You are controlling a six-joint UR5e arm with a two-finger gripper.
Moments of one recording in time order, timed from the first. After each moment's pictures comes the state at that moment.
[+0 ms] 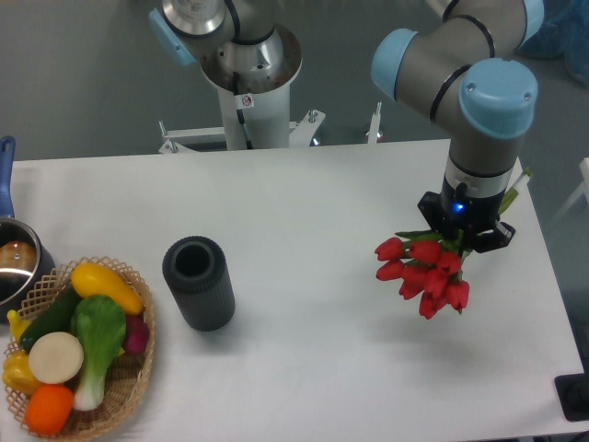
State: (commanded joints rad) arm 2.68 -1.96 -1.40 -1.19 1.57 1.31
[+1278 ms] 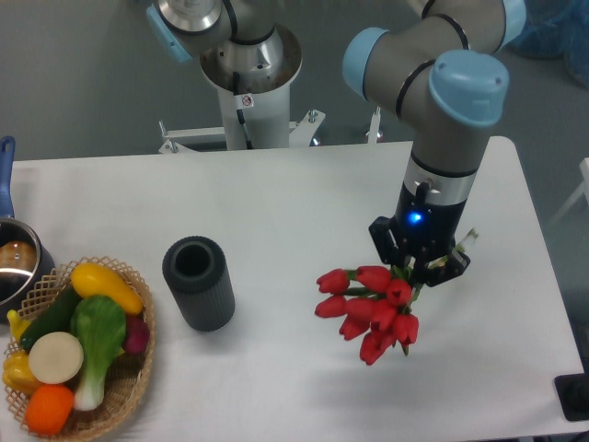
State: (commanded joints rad) arm 2.62 -1.93 -1.40 -0.99 1.11 1.11
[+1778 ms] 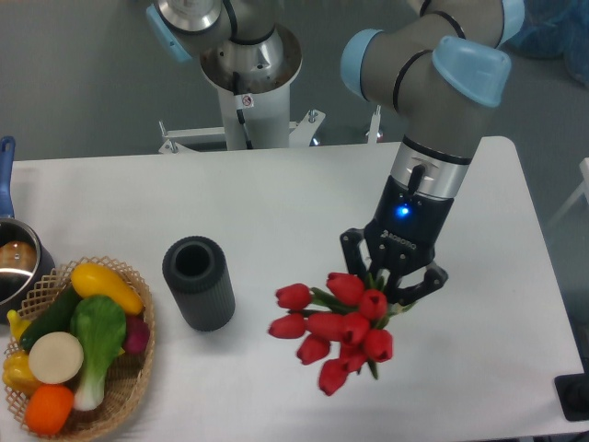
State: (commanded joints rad) arm 2.62 -1.93 -1.41 -0.98 0.73 1.03
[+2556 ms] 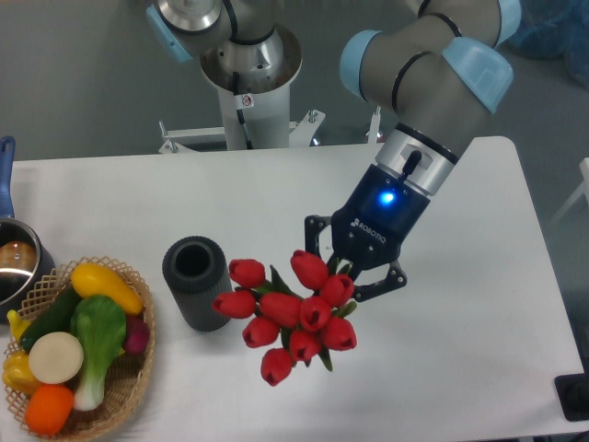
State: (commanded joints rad) arm 2.64 -1.87 -1.50 -0.96 0.50 0.94
